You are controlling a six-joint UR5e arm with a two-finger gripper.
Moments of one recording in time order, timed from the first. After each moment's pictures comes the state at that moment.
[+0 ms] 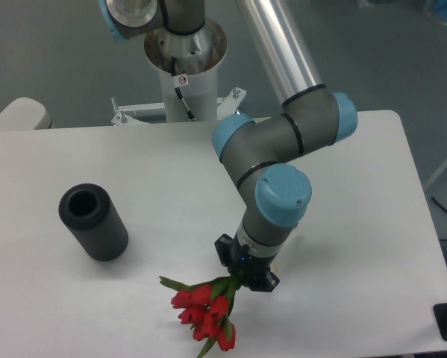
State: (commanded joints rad) arm 2.43 -2.11 -1.35 -1.14 1.20 1.13
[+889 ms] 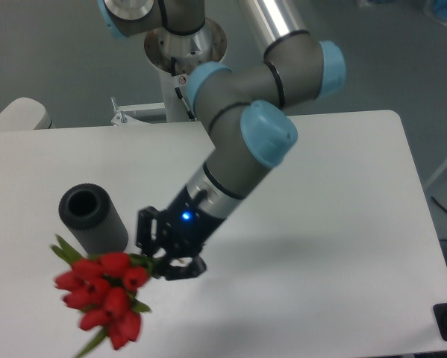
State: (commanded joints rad) arm 2.37 -1.94 -1.39 -1.09 0.64 1.06
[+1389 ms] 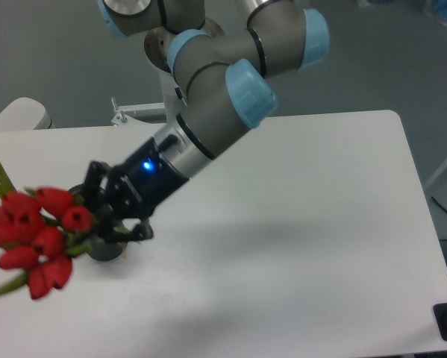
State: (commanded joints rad) arm 2.37 -1.85 -1.57 -0.95 0.34 1.06
